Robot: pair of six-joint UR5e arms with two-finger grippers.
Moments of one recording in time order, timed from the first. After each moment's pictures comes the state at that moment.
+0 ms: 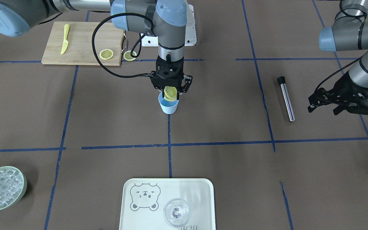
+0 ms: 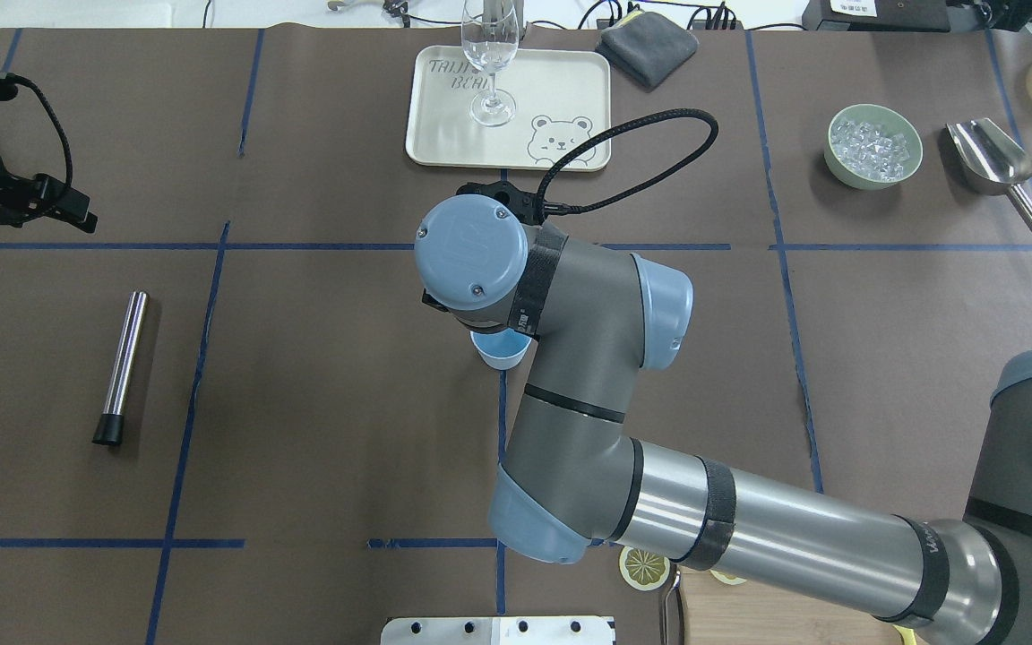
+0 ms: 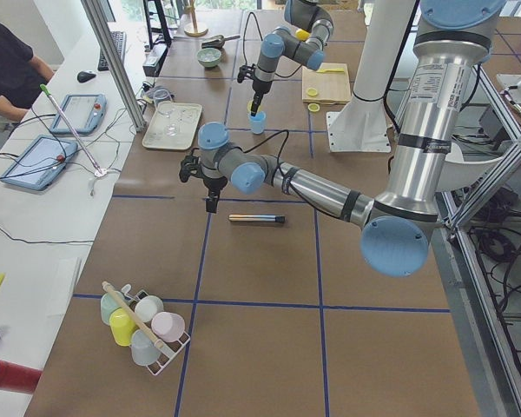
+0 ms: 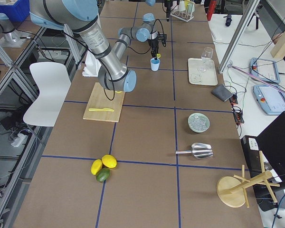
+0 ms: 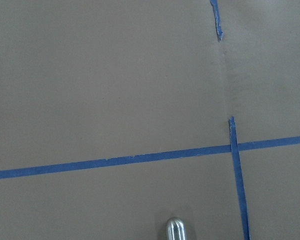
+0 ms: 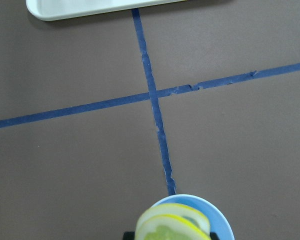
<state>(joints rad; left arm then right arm) -1.10 -1.74 -1.73 -1.87 -2.24 -0.63 0.44 -0.68 1.58 -1.69 1.64 1.45</state>
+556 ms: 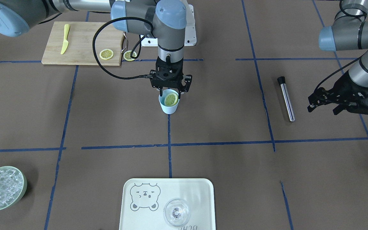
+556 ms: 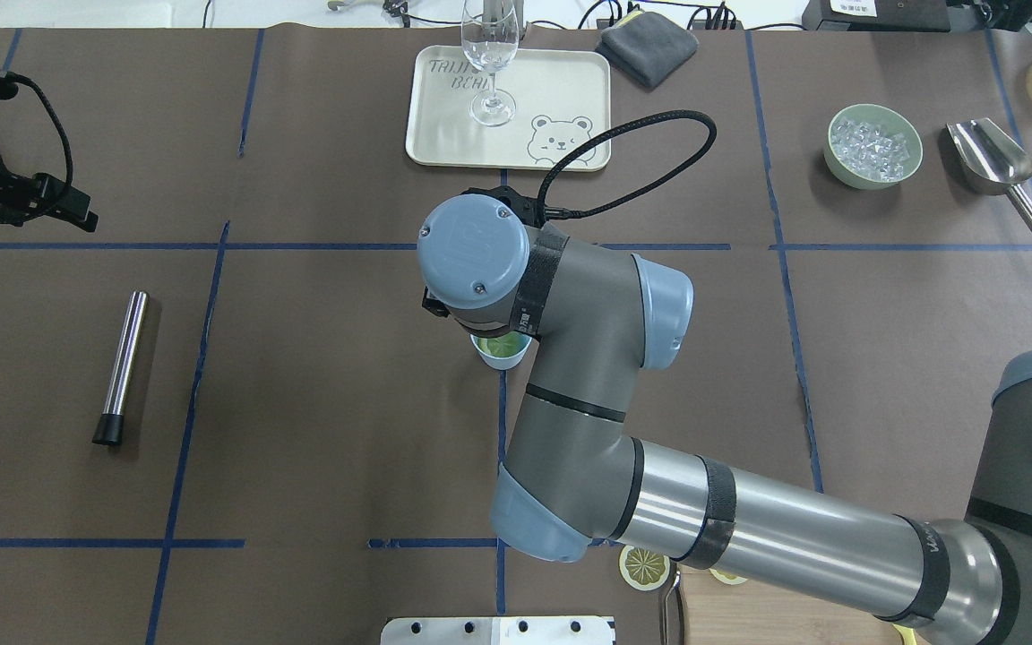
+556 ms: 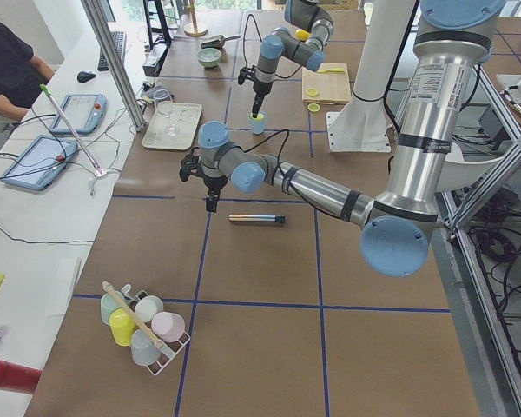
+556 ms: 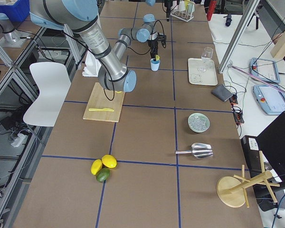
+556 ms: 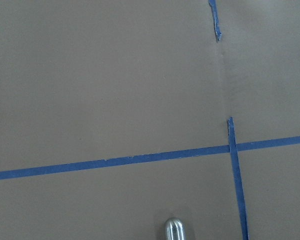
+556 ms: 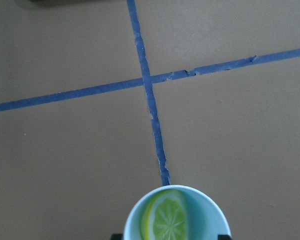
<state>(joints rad) -1.10 -1.74 -1.73 -1.87 -2.24 -0.63 0.45 -0.69 1.57 -1.69 1.67 1.45</state>
